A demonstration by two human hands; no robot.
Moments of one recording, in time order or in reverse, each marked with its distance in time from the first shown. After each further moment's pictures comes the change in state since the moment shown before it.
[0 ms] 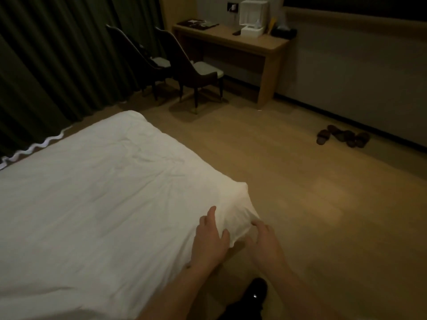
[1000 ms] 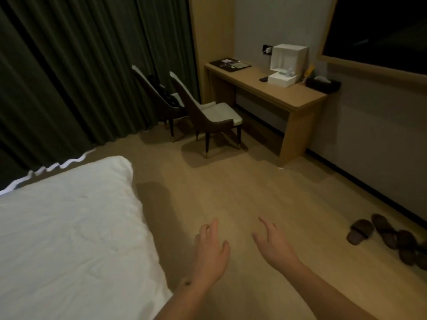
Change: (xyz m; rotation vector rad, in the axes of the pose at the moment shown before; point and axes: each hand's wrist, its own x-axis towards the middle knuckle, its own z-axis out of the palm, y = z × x) left_hand 0.524 0.399 0.140 0.129 0.231 -0.135; right_hand 0.670 -0.009 -0.369 -0.147 -0.227 -0.320
